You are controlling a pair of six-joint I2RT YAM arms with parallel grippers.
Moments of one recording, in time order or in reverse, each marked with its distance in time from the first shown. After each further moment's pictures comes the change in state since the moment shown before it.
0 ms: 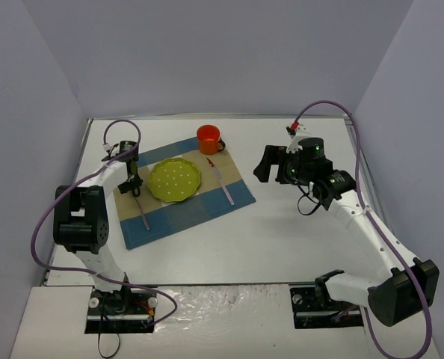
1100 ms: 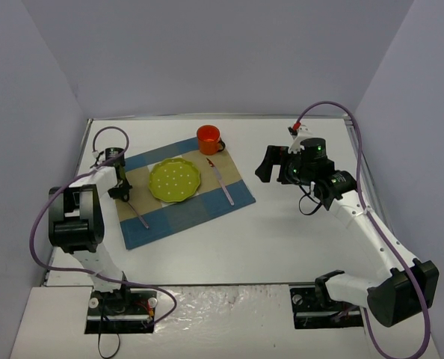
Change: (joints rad) left arm 0.111 0.015 -0.066 0.077 0.049 0.088; right arm -0.020 -0.001 -0.007 0.000 -0.011 -0.005
